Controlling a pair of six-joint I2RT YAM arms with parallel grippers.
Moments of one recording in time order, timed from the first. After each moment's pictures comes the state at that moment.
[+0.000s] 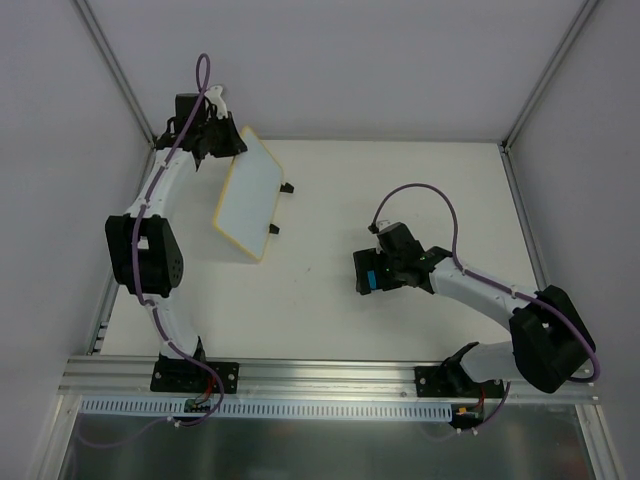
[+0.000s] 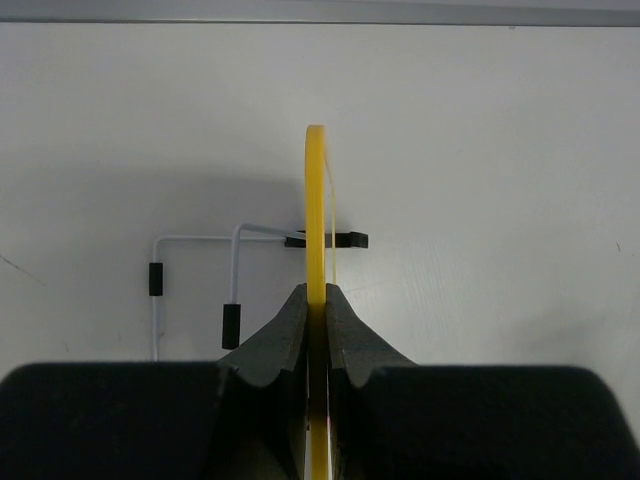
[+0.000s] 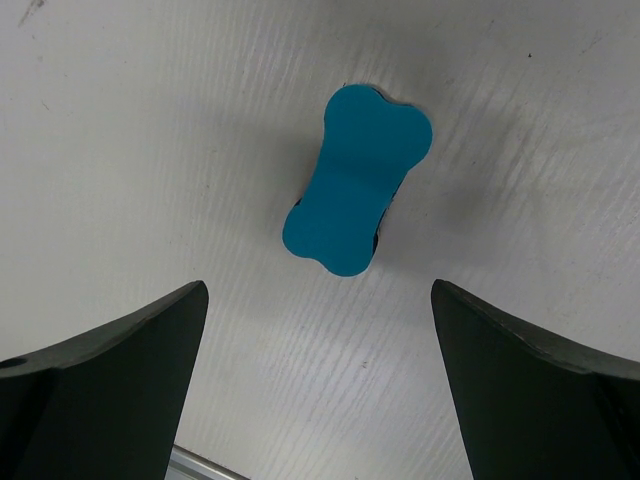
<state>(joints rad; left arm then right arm) -0.04 1.88 1.72 -0.43 0.34 -0.20 0.66 1.35 0.74 -0.40 -0.03 0.36</state>
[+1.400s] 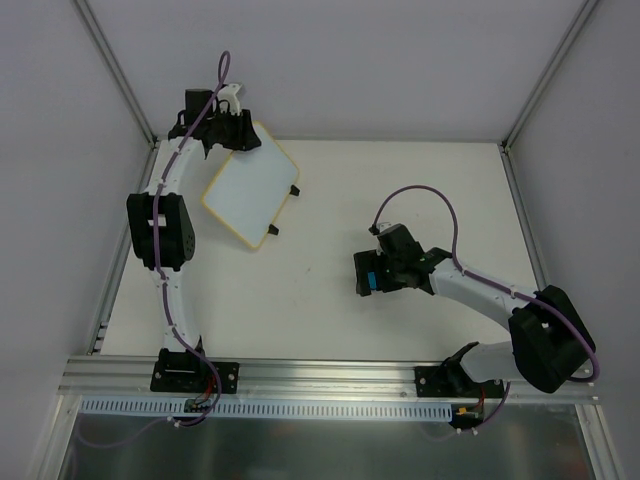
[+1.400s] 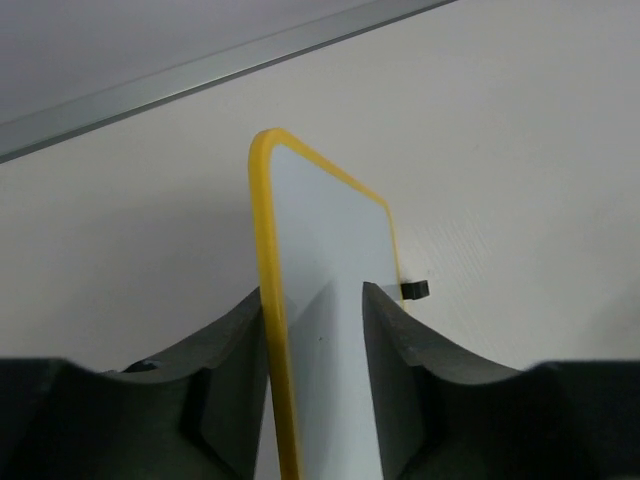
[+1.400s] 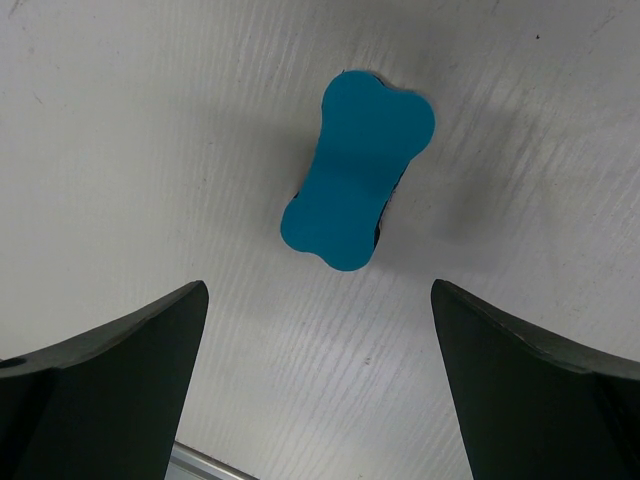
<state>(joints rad) -0.03 2.17 1.99 -0.41 0.54 0.02 0.66 1.35 0.72 -0.40 -0.04 0.38</state>
